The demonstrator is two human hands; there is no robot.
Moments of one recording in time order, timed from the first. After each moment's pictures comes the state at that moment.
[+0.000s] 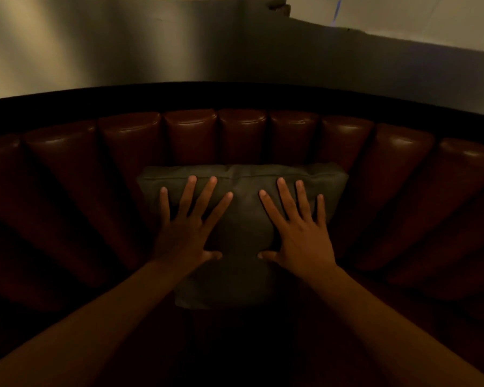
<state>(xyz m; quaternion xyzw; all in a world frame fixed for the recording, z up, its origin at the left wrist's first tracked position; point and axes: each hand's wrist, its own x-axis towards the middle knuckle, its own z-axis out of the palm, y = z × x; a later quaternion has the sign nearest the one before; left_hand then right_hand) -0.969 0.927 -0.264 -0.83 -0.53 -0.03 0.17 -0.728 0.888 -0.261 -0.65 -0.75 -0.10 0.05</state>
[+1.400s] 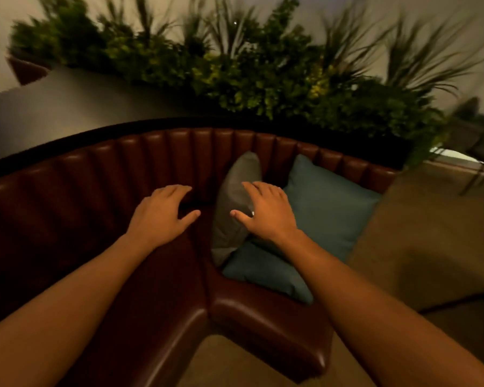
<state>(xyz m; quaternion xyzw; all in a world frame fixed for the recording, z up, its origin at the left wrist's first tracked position) -0.278 0.208 0.004 -0.98 0.12 -0.13 -0.09 -0.252 -0.049 -0.016 -0.98 -0.14 -0.15 0.08</state>
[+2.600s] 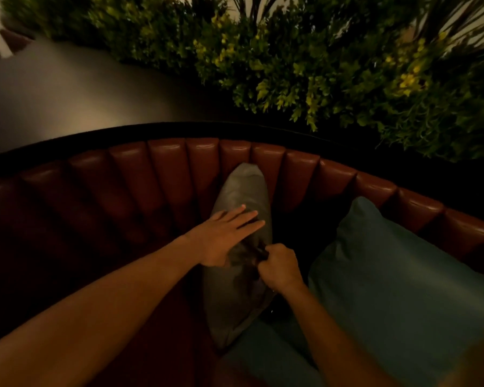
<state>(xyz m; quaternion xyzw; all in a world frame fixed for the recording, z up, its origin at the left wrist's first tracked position) 0.087 0.115 -0.125 -0.93 0.36 0.10 0.06 0.044 -0.071 -0.163 -0.93 0.03 0.13 0.34</state>
